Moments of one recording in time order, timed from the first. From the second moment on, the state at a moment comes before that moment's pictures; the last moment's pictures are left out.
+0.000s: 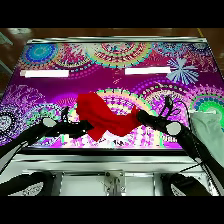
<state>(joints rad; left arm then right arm) -0.29 -1.27 0.55 0.57 -0.66 -1.45 0.29 -0.99 0.51 -0.82 0.43 1.72</state>
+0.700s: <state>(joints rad) -0.38 -1.23 0.69 0.55 -0.60 -1.36 0.29 -0.98 0.52 -0.75 0.41 1.72</state>
